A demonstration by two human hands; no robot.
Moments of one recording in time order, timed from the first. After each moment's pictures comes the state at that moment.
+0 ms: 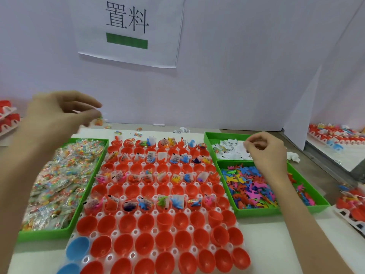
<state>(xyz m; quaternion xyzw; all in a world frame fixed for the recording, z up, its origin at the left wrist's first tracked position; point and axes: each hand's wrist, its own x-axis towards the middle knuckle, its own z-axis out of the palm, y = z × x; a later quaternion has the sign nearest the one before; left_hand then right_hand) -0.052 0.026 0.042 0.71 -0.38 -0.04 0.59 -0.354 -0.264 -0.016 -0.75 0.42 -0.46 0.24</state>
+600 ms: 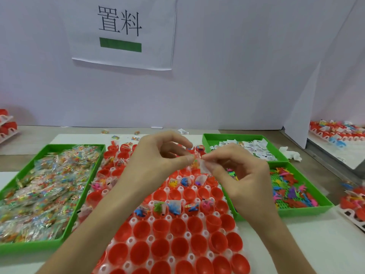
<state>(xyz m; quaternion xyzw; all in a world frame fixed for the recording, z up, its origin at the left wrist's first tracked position) -0.187 -0.043 0.028 0.64 -0.46 -0.21 0.57 -0.345 -0.149 0.002 -0.80 0.11 -0.48 0.36</state>
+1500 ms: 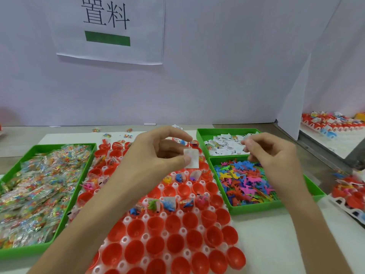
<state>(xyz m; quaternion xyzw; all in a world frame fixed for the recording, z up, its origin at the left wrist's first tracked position) -0.195 -0.038 0.035 0.61 -0.47 -0.27 0.58 -0.391 -0.216 0.000 -0.75 0.31 -0.47 0.36</state>
